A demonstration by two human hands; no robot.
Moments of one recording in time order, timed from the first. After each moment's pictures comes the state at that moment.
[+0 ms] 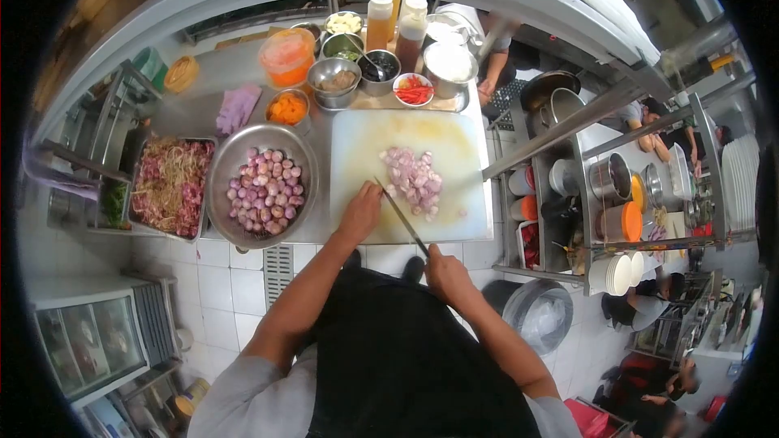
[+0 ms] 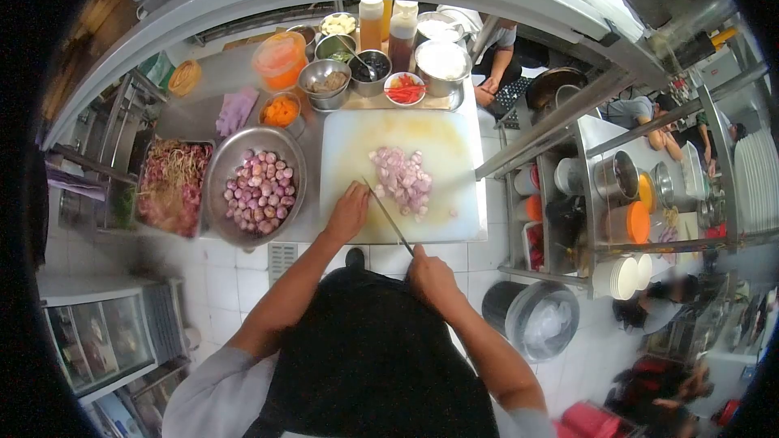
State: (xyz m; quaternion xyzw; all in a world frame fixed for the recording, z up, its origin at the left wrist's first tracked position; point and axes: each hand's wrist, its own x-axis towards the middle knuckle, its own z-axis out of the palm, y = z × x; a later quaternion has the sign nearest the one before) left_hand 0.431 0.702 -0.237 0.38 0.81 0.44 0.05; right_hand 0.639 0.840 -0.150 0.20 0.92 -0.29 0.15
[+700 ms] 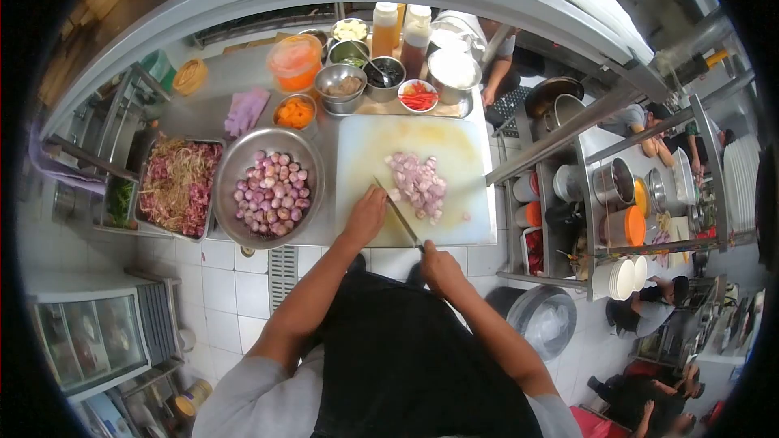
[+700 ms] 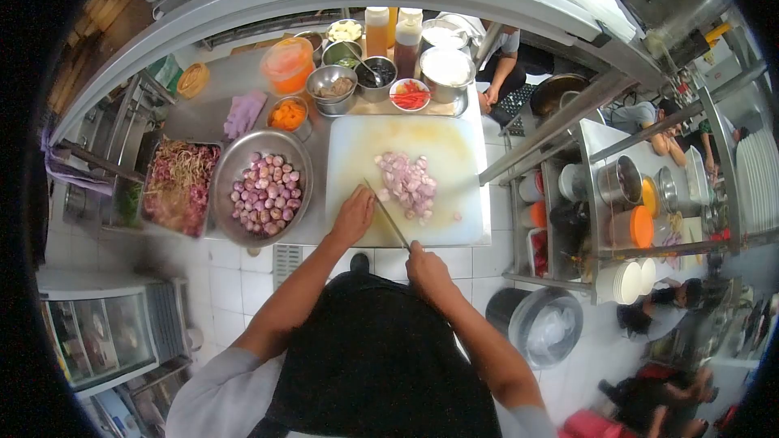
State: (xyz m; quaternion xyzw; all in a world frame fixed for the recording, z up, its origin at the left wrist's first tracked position) left_hand 0.432 0.702 -0.234 0.37 0.81 0.45 0.05; right_hand 0.624 0.841 -0.178 0.20 0.92 -0.30 0.14
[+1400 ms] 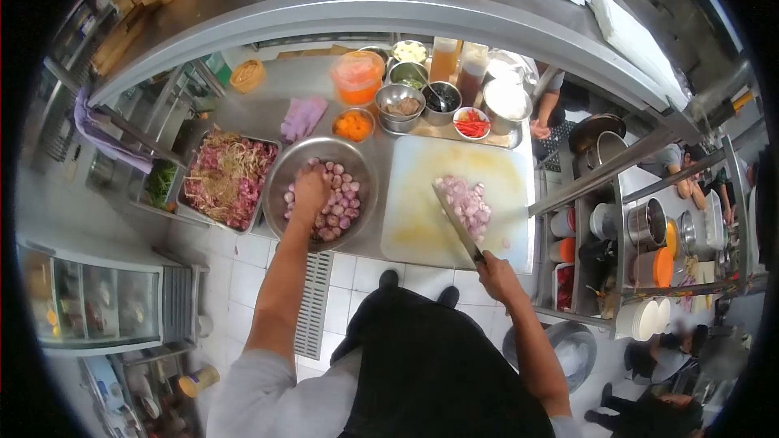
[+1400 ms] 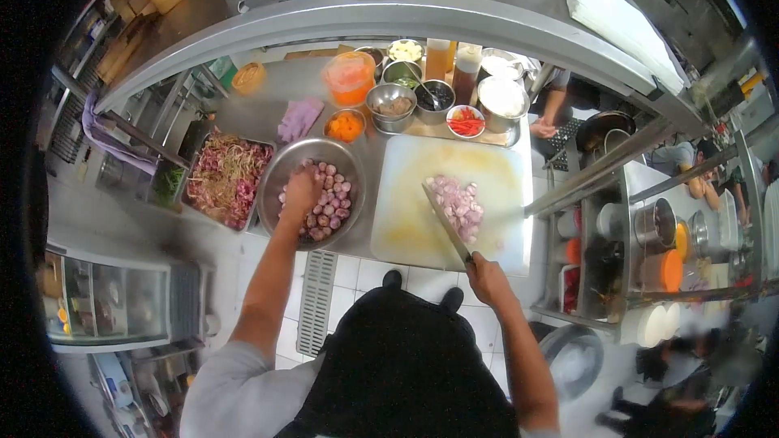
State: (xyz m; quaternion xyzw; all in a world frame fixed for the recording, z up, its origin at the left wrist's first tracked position) left_hand 0.285 0.532 -0.201 0.17 0.97 0.15 -0.09; right_hand 0.611 0.897 -0.165 0.15 0.92 -0.35 0.09
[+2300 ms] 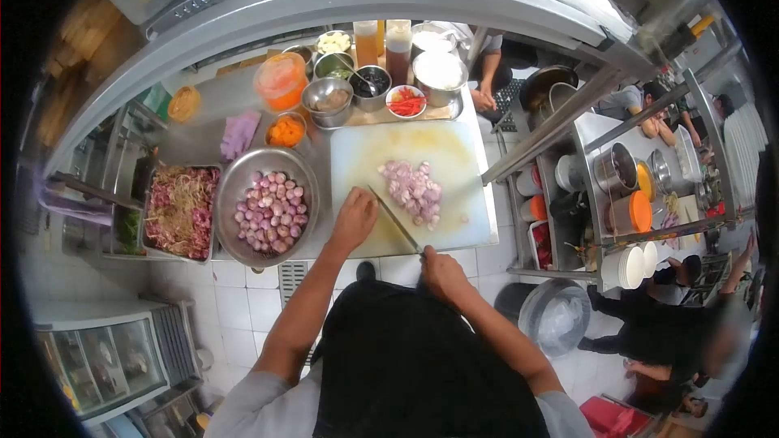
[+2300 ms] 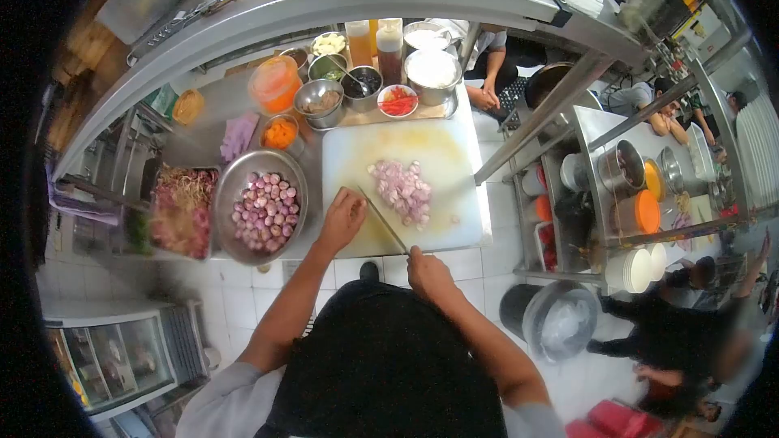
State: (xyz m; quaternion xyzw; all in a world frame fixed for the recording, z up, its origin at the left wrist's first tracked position) left_hand 0.413 0.692 -0.218 0.37 0.79 0.49 0.05; right_hand 0.625 0.842 -0.171 0.18 0.93 -0.32 0.10
